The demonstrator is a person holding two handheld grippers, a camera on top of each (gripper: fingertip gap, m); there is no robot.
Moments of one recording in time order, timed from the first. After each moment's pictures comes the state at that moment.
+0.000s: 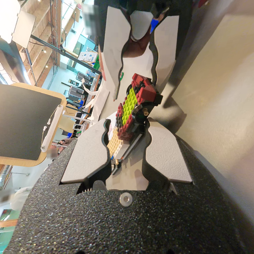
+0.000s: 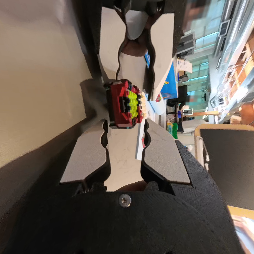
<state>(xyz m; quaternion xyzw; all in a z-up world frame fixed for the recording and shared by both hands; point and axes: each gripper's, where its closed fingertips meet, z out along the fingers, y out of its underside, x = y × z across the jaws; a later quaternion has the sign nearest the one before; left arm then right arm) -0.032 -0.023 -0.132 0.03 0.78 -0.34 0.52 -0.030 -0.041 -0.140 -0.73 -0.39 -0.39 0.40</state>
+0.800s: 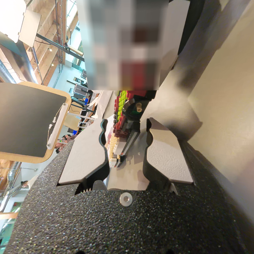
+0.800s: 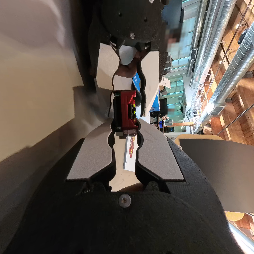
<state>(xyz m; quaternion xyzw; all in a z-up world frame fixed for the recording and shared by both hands) -0.027 -0.022 -0.130 0.03 0.78 -0.33 0.54 -0.050 -0.035 -0.122 -0.67 -0.41 -0.43 0.44</state>
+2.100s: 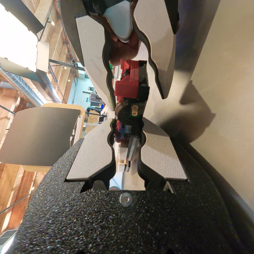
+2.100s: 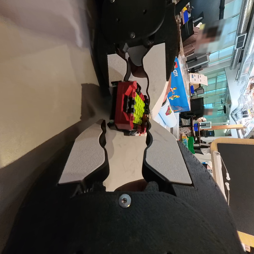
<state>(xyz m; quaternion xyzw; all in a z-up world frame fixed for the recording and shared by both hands) -0.029 -0.036 -0.130 0.10 0.75 -0.26 0.59 -0.062 -0.043 -0.137 -0.74 -0.42 -0.31 0.43</state>
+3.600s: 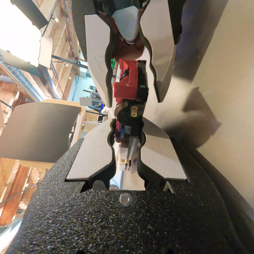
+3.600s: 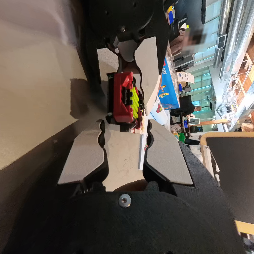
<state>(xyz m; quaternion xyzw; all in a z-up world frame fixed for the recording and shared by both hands) -0.030 -0.031 -0.125 0.08 0.75 -0.28 0.59 -0.048 -0.041 -0.127 -0.73 -0.39 -0.34 0.45</state>
